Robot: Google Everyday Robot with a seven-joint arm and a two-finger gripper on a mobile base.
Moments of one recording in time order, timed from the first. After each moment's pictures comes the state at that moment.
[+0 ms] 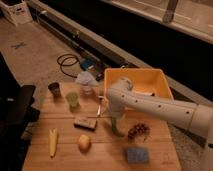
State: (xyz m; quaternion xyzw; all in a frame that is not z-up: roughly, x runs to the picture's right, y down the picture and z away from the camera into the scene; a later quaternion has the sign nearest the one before) arm 0.046 0.177 0.804 -0.29 -0.20 -0.41 0.85
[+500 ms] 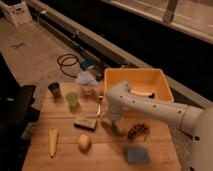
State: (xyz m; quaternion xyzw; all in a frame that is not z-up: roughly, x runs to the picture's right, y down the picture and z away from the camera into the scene) arm 0.038 0.207 0.829 -0.31 -0.24 -0.41 0.82
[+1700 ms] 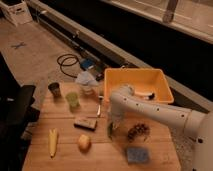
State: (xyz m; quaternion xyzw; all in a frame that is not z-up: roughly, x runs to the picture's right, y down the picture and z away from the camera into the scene) arm 0.040 0.209 0.832 -0.29 -0.24 -0.38 0.84
